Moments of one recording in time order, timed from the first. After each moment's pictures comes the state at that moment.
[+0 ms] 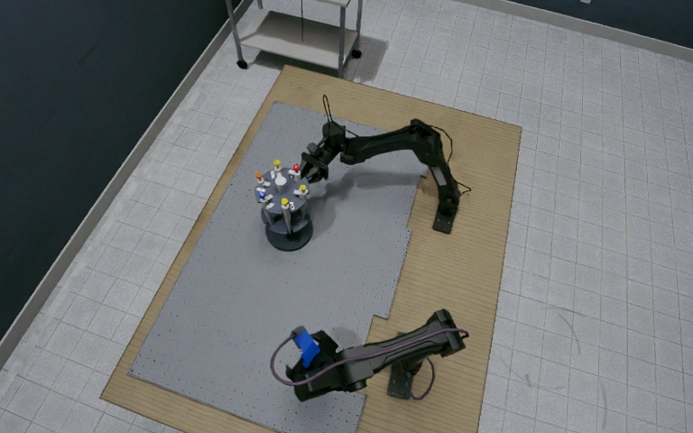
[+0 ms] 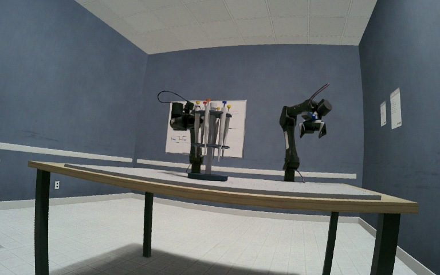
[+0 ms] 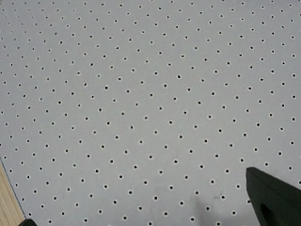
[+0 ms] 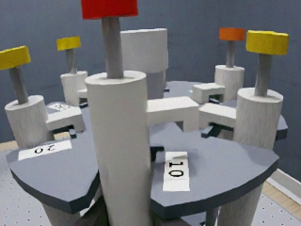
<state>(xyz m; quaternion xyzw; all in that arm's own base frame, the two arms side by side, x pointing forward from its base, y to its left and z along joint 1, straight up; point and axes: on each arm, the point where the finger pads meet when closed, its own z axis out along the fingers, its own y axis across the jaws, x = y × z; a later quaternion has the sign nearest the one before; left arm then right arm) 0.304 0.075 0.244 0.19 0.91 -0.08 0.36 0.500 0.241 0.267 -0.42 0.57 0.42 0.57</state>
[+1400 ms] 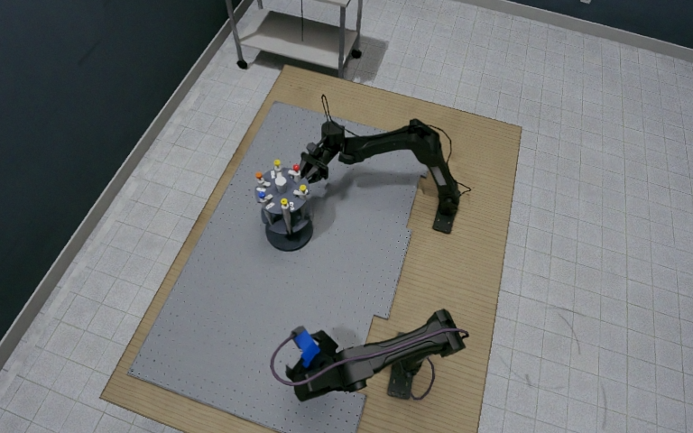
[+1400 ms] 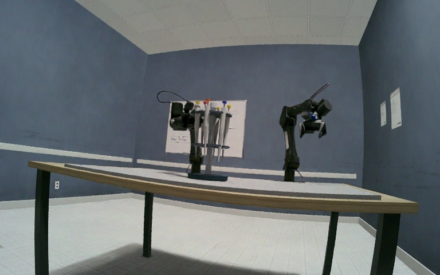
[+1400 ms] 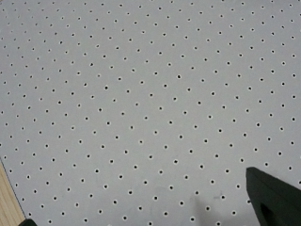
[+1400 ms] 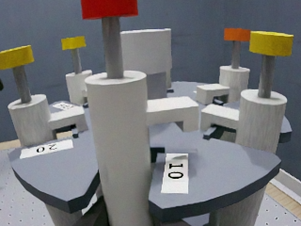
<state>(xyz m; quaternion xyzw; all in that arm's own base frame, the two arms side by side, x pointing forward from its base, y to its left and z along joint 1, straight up) 0.304 0.075 0.244 0.19 0.91 -0.08 0.36 0.499 0.242 0.267 -0.42 0.57 0.43 0.56</state>
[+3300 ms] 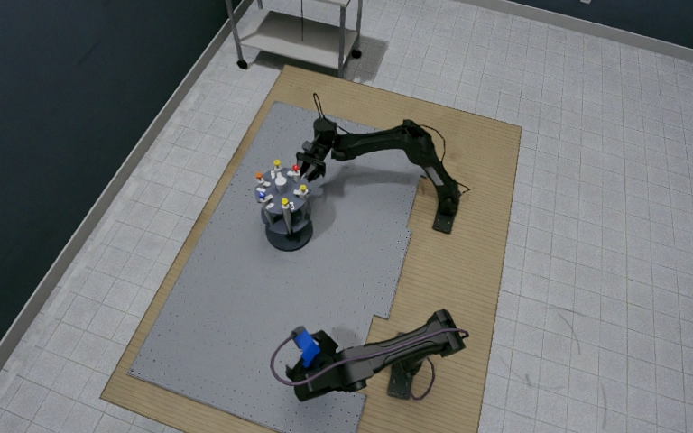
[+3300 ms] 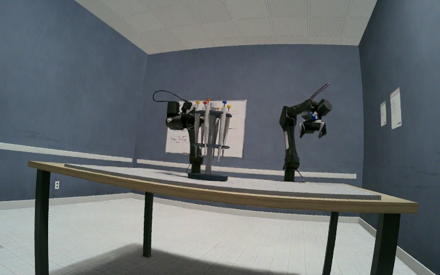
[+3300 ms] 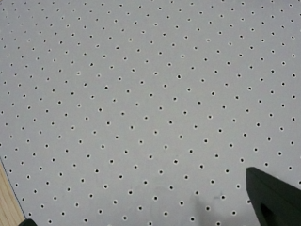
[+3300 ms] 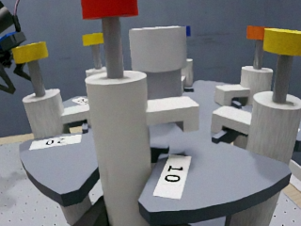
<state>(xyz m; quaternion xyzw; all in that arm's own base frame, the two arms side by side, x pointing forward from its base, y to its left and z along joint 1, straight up) 0.304 0.075 0.244 0.19 0.91 -0.08 0.36 0.500 0.242 0.266 -0.47 0.53 0.47 0.52</state>
